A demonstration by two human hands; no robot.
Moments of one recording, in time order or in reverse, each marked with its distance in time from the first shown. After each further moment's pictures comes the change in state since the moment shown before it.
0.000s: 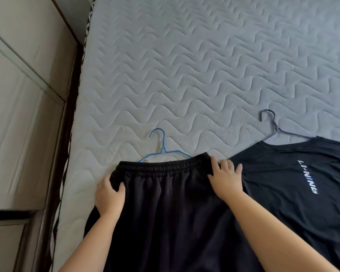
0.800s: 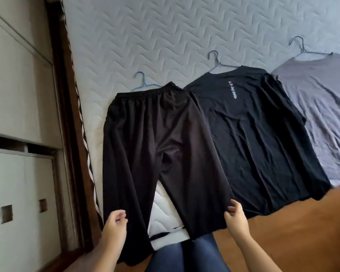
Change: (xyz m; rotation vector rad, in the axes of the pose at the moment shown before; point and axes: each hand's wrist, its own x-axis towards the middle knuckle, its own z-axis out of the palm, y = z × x) left_hand -0.379 -0.160 -0.197 -0.125 -0.423 -0.279; right_hand -0.497 0.074 0.039 1.003 -0.230 0.788
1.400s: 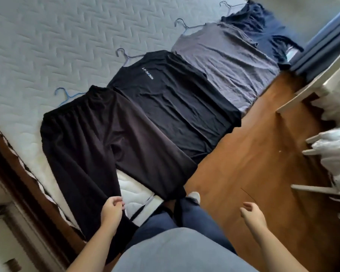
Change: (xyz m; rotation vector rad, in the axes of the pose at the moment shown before) left_hand -0.066 0.001 0.036 0.209 -0.323 0.249; right_hand -0.135 0.218 -0.071 0.302 0.321 0.361
